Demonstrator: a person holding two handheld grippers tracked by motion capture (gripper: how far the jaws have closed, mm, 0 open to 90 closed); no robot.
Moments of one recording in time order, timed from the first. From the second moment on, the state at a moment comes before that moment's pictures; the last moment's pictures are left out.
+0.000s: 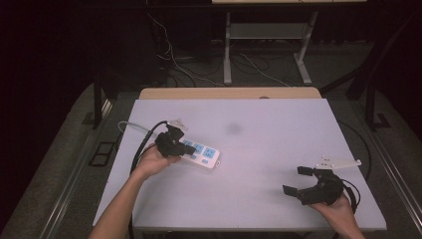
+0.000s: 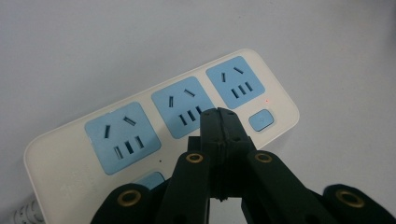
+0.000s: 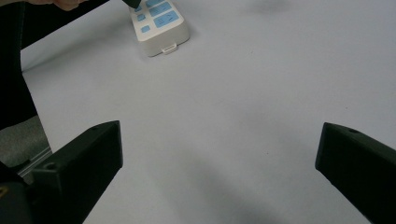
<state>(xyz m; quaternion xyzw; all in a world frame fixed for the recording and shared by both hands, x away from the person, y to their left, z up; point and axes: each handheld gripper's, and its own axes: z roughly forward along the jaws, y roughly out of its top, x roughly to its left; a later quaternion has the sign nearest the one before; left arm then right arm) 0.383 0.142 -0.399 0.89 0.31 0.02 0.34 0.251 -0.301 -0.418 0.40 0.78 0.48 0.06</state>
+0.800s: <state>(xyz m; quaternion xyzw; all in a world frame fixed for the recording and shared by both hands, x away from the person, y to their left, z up) 0.384 0.141 -0.407 0.89 0.31 0.01 0.33 0.251 -0.301 -0.418 0.40 0.78 0.47 0.05</state>
